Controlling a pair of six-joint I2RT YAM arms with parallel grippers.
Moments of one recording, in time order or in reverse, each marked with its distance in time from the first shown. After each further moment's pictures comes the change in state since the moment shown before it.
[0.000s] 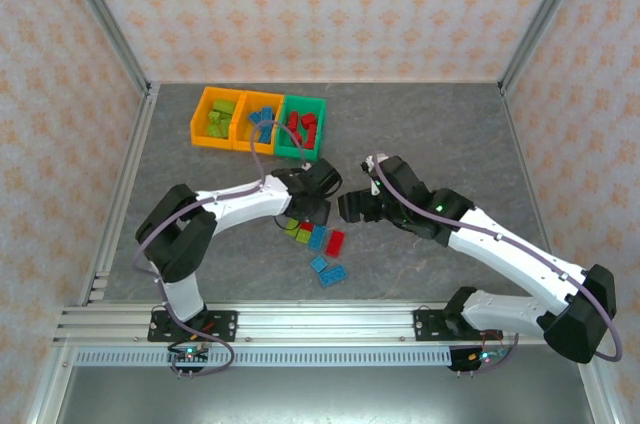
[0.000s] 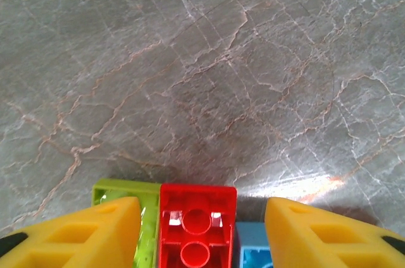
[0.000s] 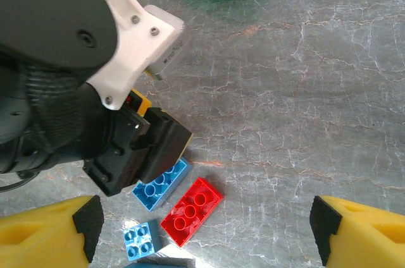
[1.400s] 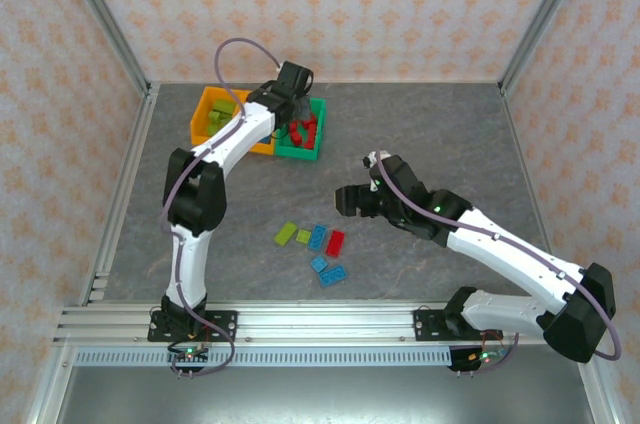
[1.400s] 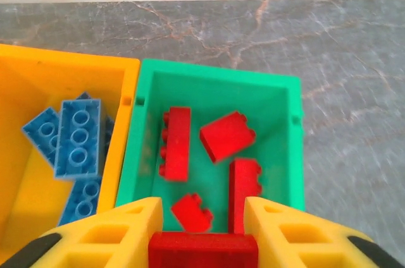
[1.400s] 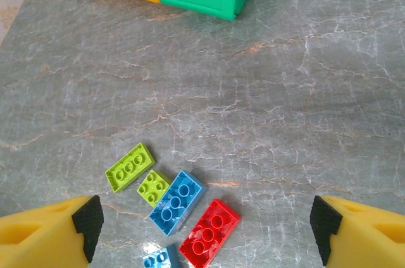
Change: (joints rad) left arm 0.372 0.363 0.751 0.053 -0.105 0.224; right arm 0.000 0.005 -0.021 0.083 0.024 0.090
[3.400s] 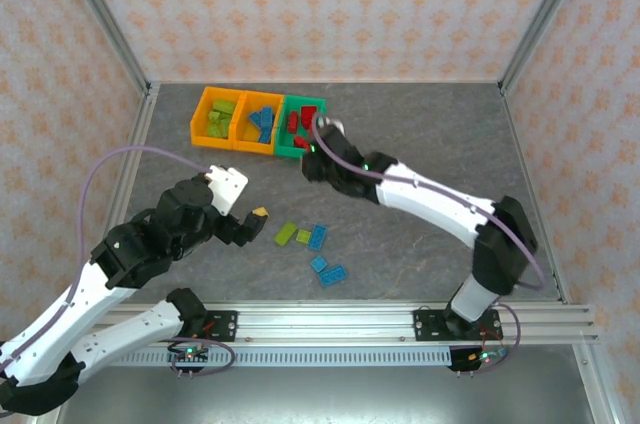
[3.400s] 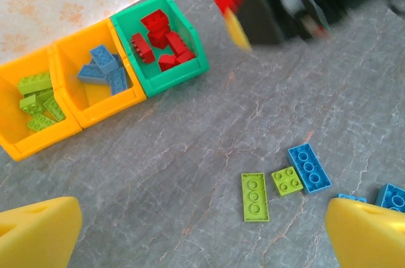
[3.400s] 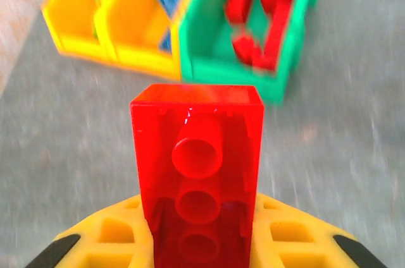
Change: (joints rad) left arm -0.348 -1.412 -0.919 -0.293 -0.013 0.343; right arm 0.028 0.584 0.504 0.116 0.133 0.066
